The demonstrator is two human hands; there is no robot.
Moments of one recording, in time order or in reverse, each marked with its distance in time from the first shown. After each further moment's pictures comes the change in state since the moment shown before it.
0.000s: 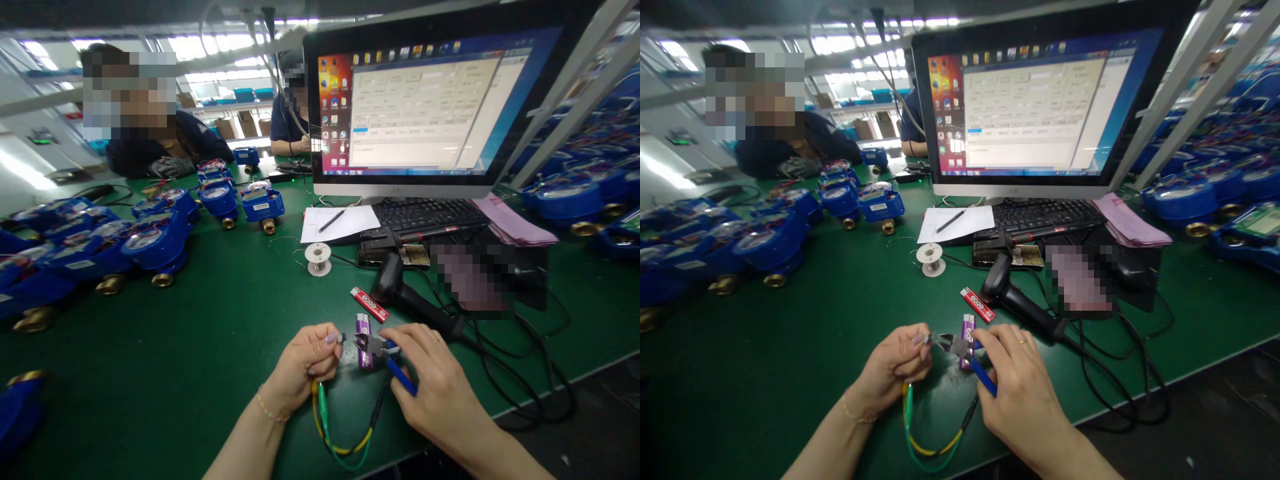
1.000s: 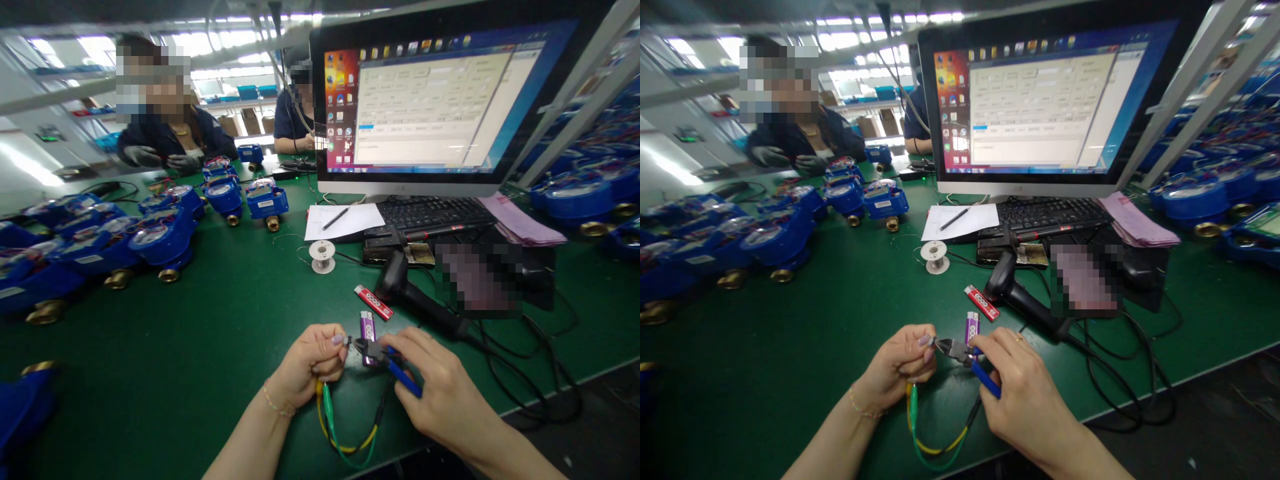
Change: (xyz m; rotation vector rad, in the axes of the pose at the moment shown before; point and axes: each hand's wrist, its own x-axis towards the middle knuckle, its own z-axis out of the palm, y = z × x) left_hand -0.002 -0.001 -0.001 -0.097 -0.057 -0.051; right_hand 0.000 -0.001 -0.005 0.128 -0.139 0.013
